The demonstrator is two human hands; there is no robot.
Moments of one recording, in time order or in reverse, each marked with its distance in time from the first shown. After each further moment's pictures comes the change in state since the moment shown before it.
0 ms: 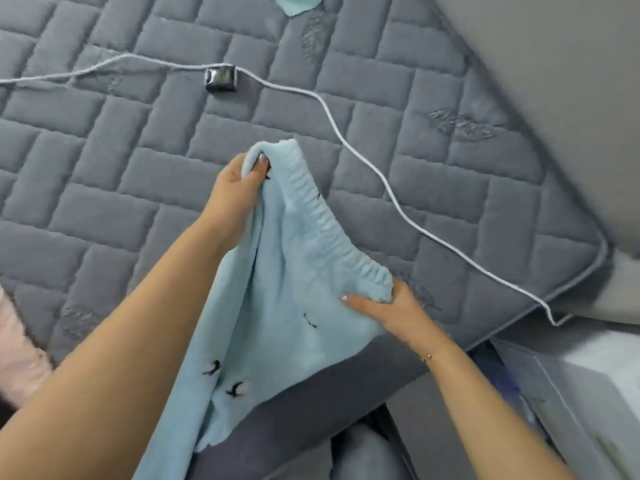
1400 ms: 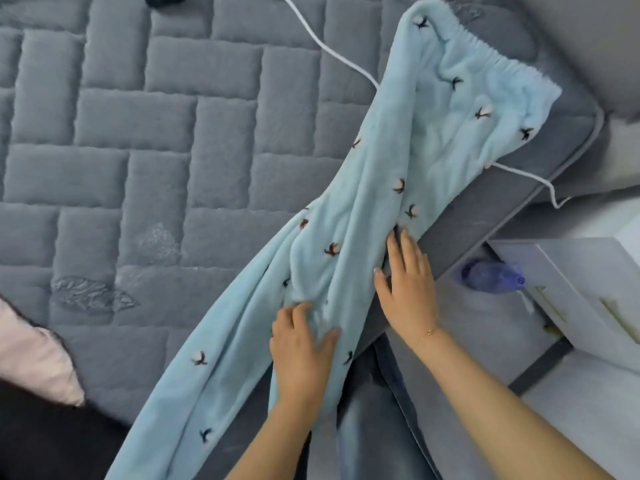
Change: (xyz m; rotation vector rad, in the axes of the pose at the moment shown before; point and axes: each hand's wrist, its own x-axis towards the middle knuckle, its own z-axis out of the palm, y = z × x) left_hand -0.228 -0.227 0.012 0.809 -0.062 0.007; right_hand -0.049 0.128 0.048 -1.108 0.543 -0.068
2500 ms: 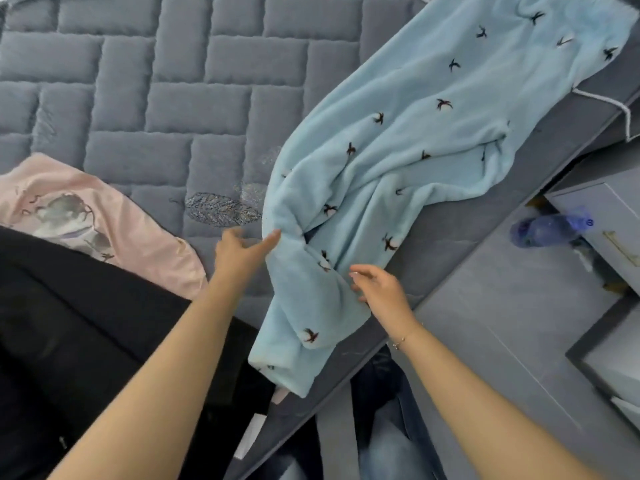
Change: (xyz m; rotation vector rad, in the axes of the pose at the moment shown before) left_hand 0.044 -0.211 -0.213 -0.263 -0.086 -0.342; right_hand -0.162 -0.194 0.149 1.008 -0.229 0.354
